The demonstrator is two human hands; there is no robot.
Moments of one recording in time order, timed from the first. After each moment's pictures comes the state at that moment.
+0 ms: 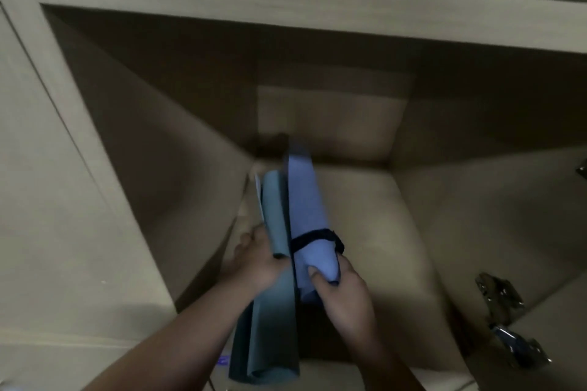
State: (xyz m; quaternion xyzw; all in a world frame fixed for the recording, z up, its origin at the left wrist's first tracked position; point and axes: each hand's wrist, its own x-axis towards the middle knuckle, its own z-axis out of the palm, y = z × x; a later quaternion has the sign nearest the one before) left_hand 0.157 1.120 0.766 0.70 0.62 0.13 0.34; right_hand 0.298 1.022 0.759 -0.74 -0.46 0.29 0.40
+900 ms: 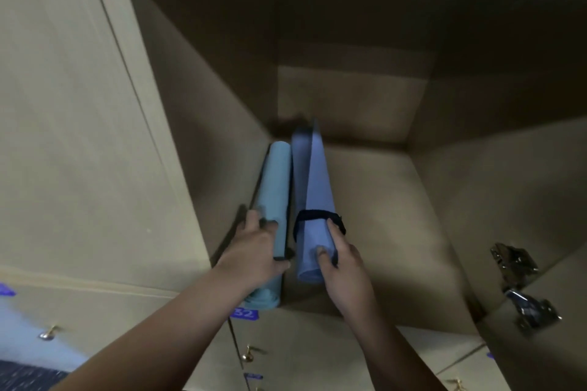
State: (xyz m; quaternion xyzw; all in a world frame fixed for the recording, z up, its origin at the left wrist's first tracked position) left_hand 0.112 1.064 0.792 0.81 0.57 0.01 0.14; right_hand 0.274 1.010 0.740 -0.72 -0.52 0.27 0.37
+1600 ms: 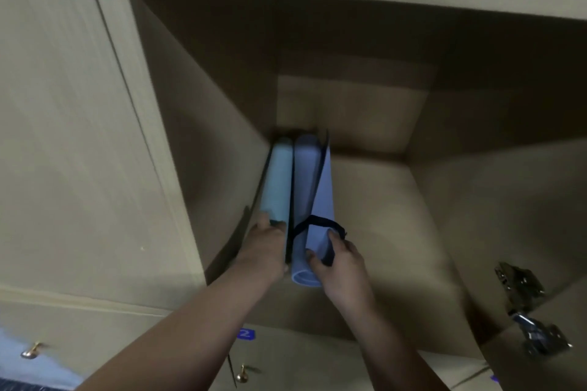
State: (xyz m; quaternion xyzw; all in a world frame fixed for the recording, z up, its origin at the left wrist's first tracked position) left_hand 0.138 1.092 0.800 0.79 0.59 -0.01 0.19; right_hand 0.277 1.044 0.747 -0.75 -0.56 0.18 0.30
